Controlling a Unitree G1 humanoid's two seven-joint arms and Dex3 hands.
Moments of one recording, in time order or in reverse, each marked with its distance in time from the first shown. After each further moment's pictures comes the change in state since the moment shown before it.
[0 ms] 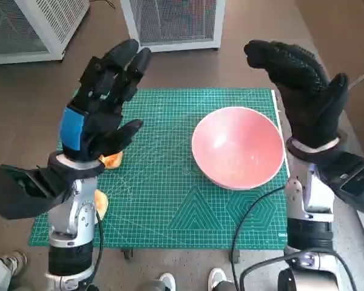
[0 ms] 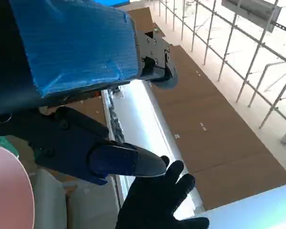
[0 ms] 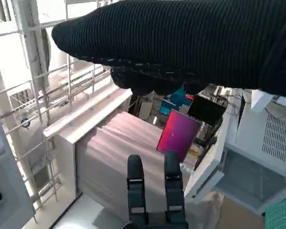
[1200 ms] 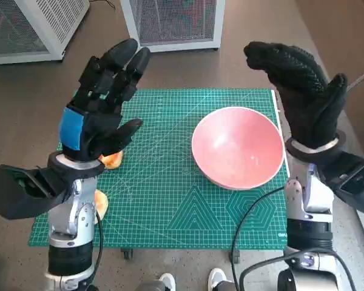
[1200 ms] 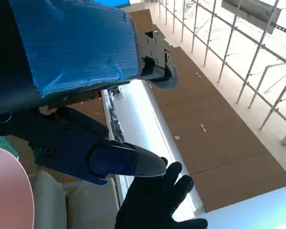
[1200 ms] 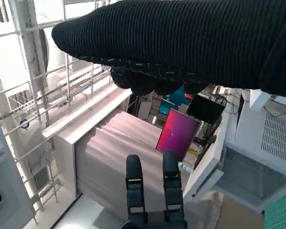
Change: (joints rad) left arm 0.000 0.001 0.001 0.001 0.002 -0.001 0.006; right arm 0.000 0.003 0.000 0.008 0.005 0.001 0.004
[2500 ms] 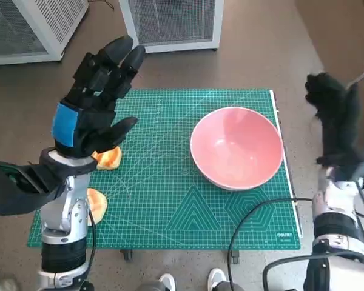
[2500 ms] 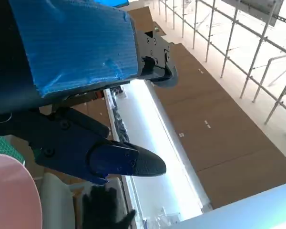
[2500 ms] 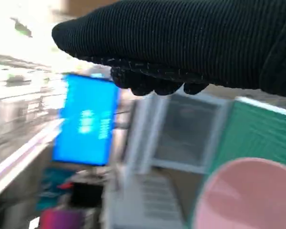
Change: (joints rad) left arm -0.021 0.038 0.021 0.022 -0.002 0.008 -0.032; right arm -0.121 -0.192 -0.103 0.901 -0.268 -0.170 -0.374
